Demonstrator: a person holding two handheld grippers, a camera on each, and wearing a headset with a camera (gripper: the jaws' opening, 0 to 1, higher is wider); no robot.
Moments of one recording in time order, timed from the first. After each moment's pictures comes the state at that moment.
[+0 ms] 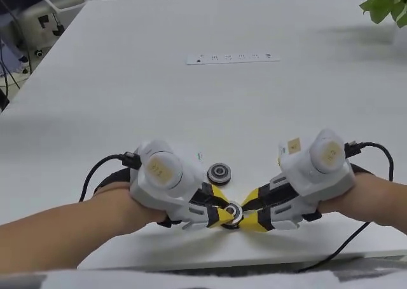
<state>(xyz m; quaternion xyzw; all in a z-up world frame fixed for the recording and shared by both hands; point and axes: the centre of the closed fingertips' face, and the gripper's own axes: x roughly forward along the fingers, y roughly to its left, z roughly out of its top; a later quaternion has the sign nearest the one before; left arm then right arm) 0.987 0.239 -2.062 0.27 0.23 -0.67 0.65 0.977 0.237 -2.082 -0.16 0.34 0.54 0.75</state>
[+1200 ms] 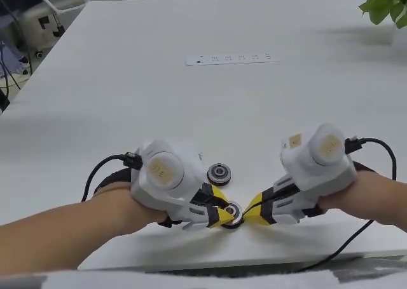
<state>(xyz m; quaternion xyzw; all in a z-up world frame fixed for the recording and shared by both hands) 0.987 0.240 -2.062 0.27 0.23 -0.67 0.65 0.979 0.231 -2.080 -0.12 0.37 0.52 0.76</state>
